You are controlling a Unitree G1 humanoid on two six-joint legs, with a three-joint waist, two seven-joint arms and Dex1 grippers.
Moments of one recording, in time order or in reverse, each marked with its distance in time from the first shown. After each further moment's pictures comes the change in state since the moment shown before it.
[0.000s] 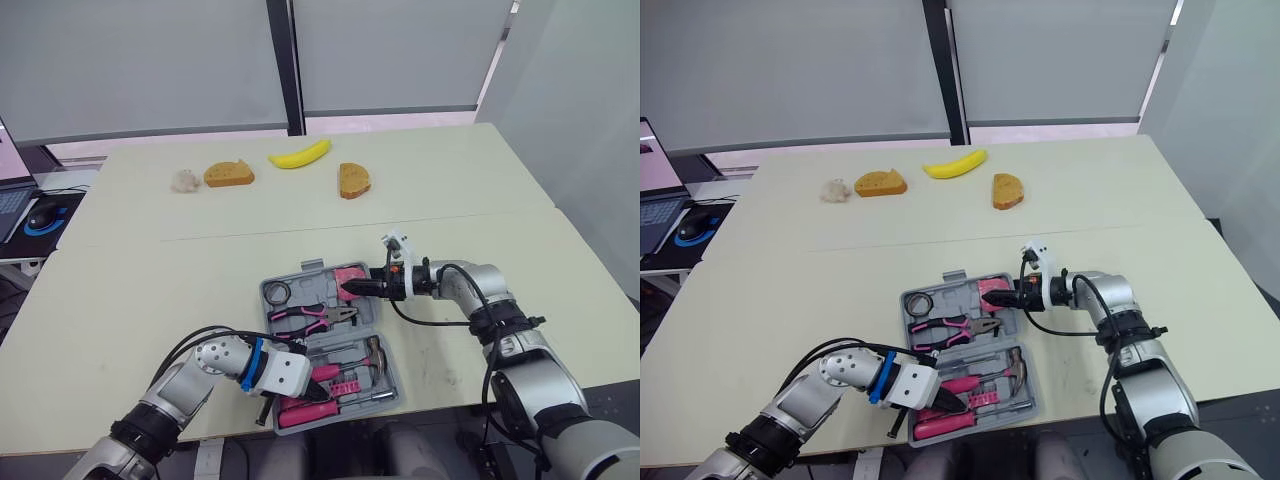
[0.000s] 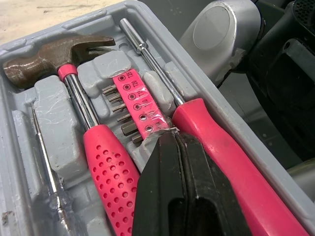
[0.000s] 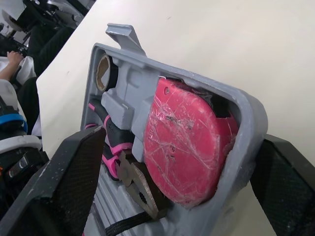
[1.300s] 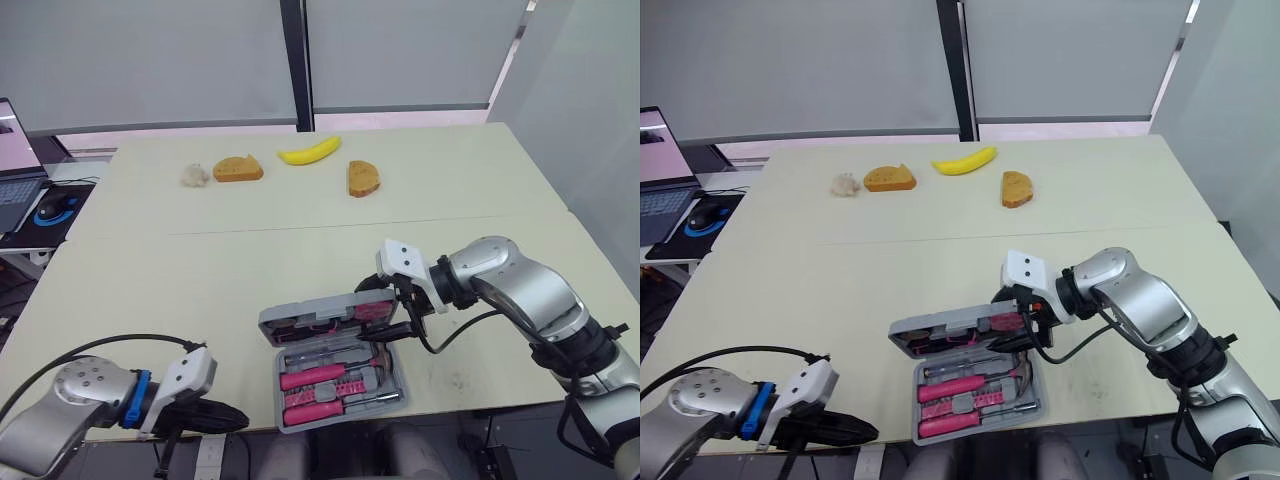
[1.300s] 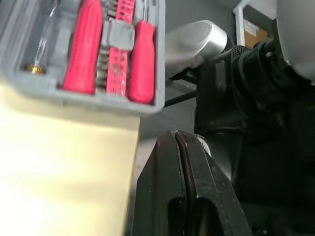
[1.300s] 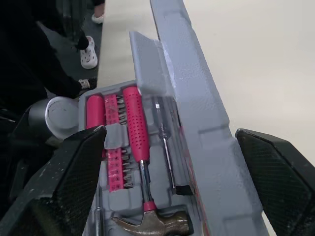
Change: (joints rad) left arm 0.516 0.409 0.519 -0.395 -0.461 0.559 -0.077; right arm 0.118 -0.420 0.239 -0.963 0.040 0.137 0.124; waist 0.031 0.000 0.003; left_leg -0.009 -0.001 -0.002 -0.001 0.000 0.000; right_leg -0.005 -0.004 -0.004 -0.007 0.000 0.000
